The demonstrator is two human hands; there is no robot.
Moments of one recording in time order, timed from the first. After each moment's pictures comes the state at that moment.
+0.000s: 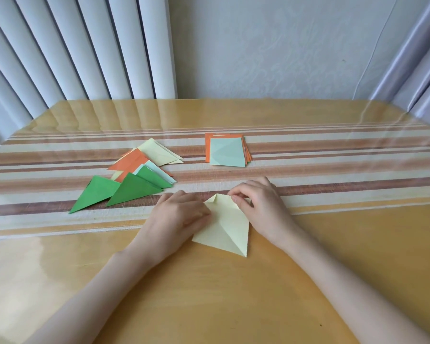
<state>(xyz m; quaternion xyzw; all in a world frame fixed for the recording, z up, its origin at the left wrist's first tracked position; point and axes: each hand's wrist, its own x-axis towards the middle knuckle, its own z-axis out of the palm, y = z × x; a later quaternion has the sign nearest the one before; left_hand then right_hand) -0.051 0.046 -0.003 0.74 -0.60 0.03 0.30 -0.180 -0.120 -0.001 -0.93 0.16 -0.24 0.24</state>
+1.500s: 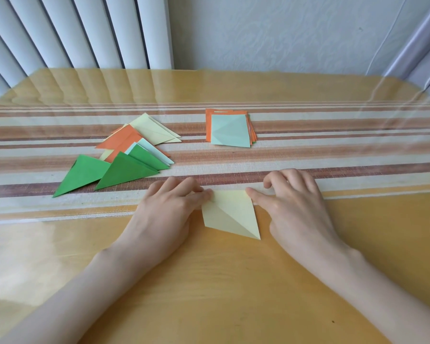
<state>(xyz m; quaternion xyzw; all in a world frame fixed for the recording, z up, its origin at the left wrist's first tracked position) -0.059 0.055 -0.006 0.79 -0.58 0.11 0.17 -0.219 -0.104 0.009 -0.96 0.17 -0.21 -0.08</state>
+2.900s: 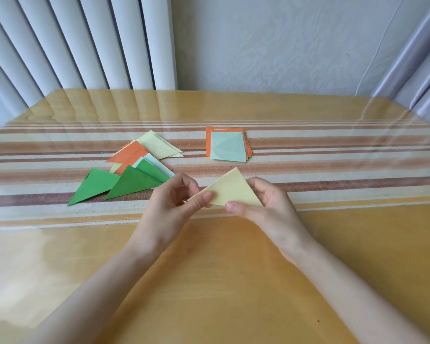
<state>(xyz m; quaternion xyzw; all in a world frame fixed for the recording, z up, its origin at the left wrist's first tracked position) -0.080 0.045 0.028 0.65 -0.35 -0.22 0.64 -0.205 -0.087 0.036 -0.71 0.21 -0.19 0.64</state>
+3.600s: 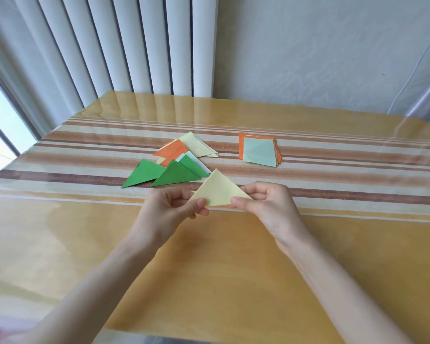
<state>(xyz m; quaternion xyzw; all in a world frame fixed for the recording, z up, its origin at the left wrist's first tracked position) -0.075 0.114 0.040 0.73 -0.24 -0.22 0.60 -0.179 -0.045 0.049 -0.72 0.26 -0.16 0.62</state>
